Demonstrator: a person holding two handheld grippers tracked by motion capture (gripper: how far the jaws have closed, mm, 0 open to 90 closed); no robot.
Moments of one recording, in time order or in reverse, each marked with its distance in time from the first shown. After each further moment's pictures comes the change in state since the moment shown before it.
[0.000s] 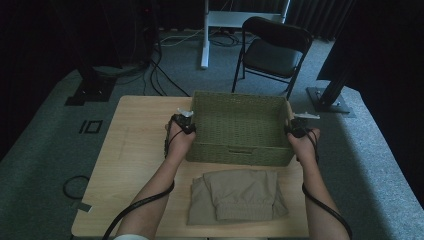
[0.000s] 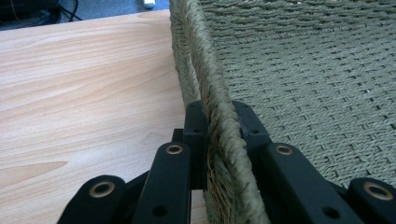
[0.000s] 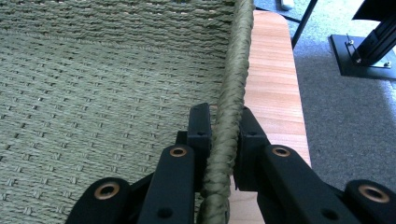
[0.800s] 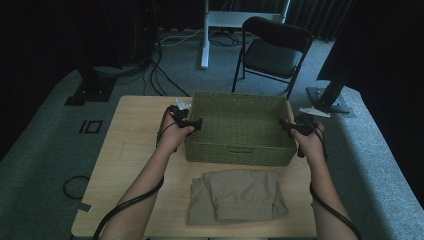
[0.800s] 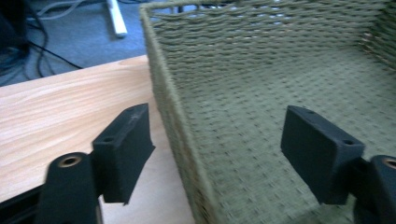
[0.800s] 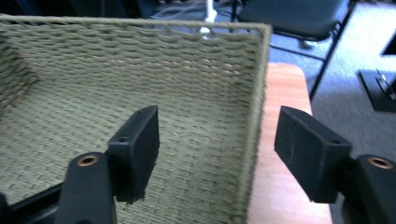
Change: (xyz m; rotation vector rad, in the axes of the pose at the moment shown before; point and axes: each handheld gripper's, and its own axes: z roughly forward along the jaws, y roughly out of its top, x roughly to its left) left arm 0.008 0.029 -0.038 -0.072 -0.135 0.081; right arm -0.001 0.017 -0.031 -0.169 0.132 0.021
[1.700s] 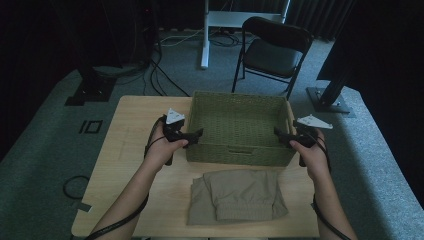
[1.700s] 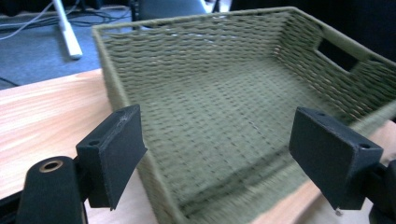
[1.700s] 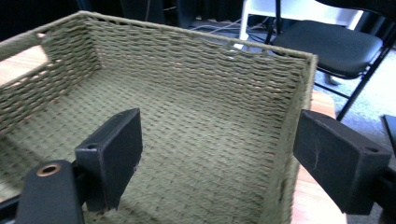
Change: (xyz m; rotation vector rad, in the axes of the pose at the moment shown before) left arm -0.015 -0.022 -0.066 -0.106 -0.175 0.021; right arm 0.030 -0.013 -0.048 -0.073 0.117 -0.154
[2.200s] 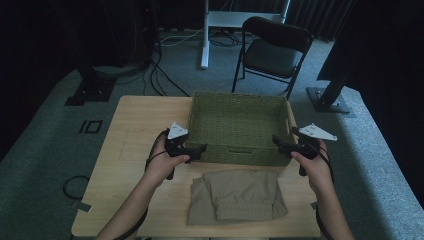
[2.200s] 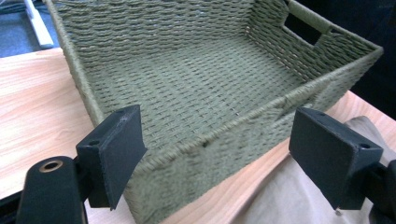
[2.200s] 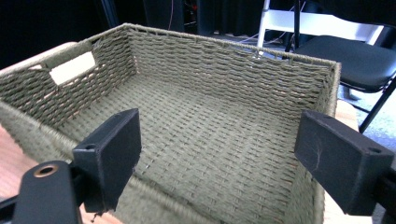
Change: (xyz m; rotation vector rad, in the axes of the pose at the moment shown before) left arm -0.024 -0.030 -0.014 0.019 -0.086 0.012; right arm 0.021 -0.010 -0.031 -0.054 0.063 -0.016
